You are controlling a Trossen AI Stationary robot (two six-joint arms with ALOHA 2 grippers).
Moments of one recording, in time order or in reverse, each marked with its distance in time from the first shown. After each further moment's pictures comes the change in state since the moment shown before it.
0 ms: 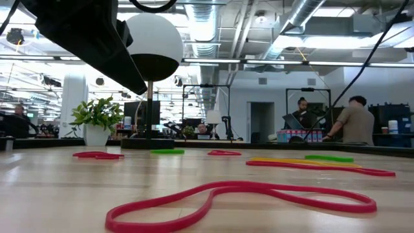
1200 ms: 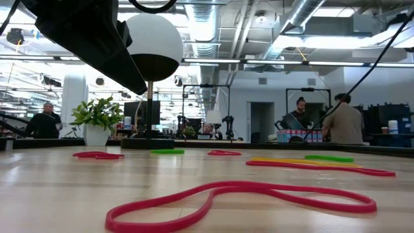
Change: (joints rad) left arm 0.000 0.000 0.000 0.001 0.000 -0.016; right arm 0.161 0.000 -0.250 0.108 -0.298 0.646
